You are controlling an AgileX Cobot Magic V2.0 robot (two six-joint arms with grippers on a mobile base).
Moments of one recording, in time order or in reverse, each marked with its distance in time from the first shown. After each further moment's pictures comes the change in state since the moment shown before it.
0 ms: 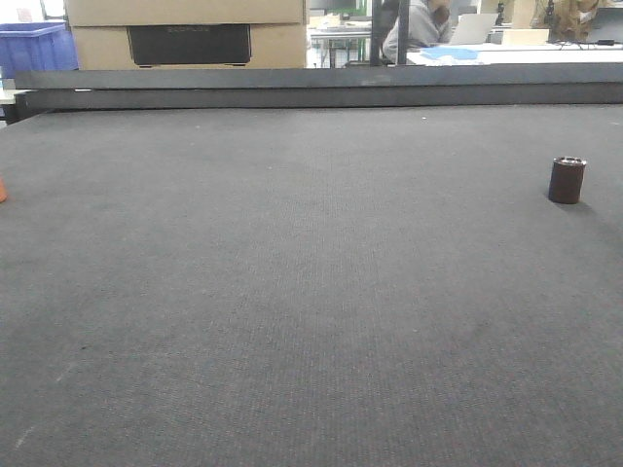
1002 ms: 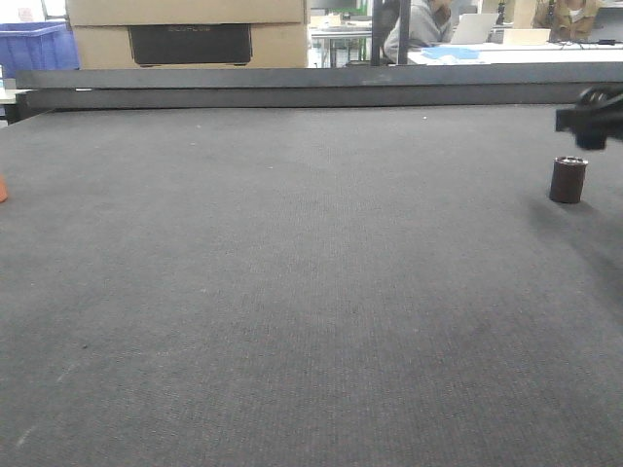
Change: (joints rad) left arm 0.000 0.000 -0.001 0.000 0.002 0.000; right arm 0.036 1.011 -0.010 -0.097 -0.986 0.000
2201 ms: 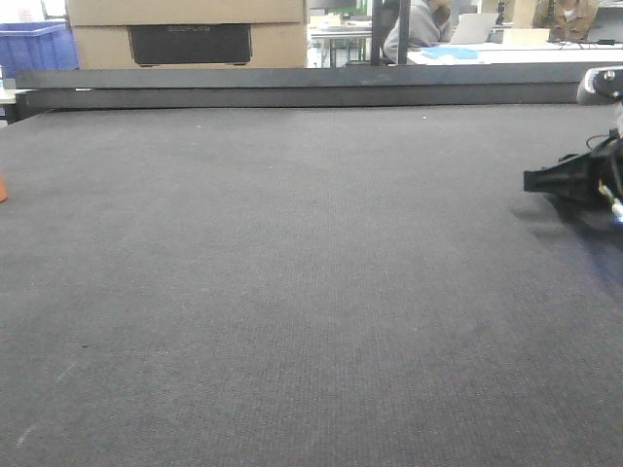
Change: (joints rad) left arm 0.000 0.000 0.000 0.000 0.000 0.000; right arm 0.000 0.282 -0.248 0.030 0.085 0.000
